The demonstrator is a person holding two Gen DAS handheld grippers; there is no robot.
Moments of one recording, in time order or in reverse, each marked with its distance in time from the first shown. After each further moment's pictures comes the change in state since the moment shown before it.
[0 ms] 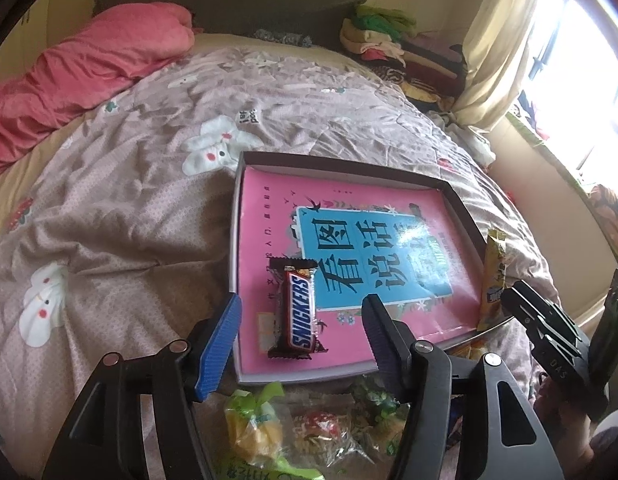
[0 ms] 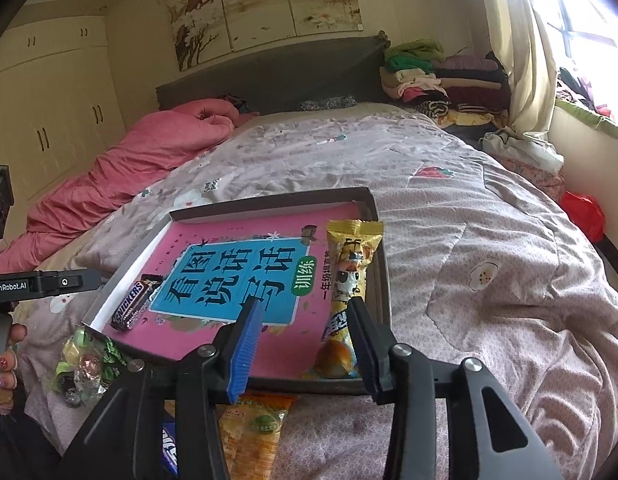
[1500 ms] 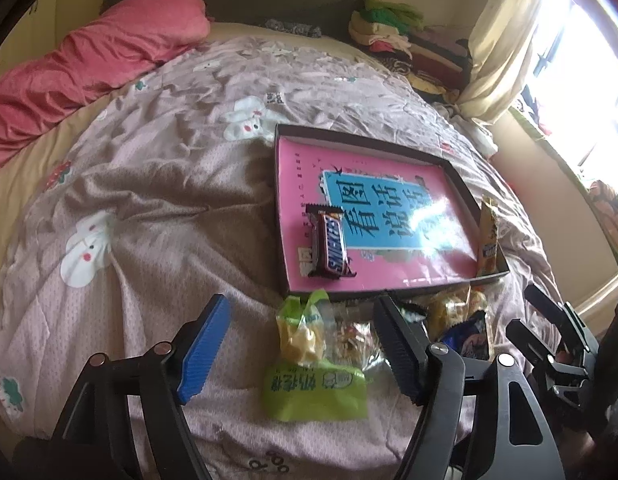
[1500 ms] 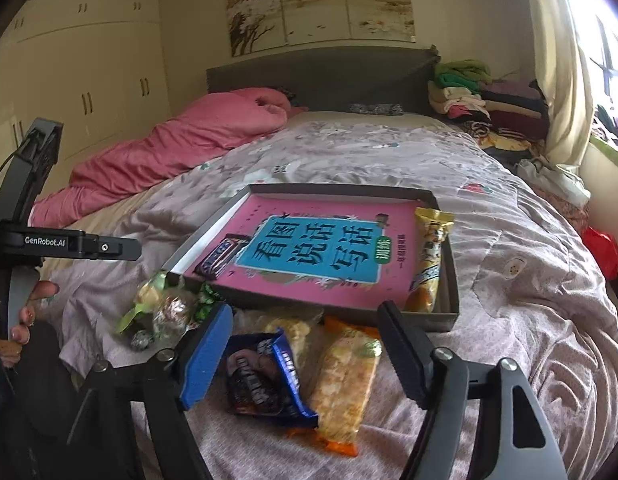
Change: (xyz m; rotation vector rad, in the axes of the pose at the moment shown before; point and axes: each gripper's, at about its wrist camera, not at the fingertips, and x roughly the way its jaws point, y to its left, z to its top) left arm -0.046 0.028 -0.039 -0.019 0.051 0.004; right arm -0.056 0.071 -0.033 -0.158 0.011 0.090
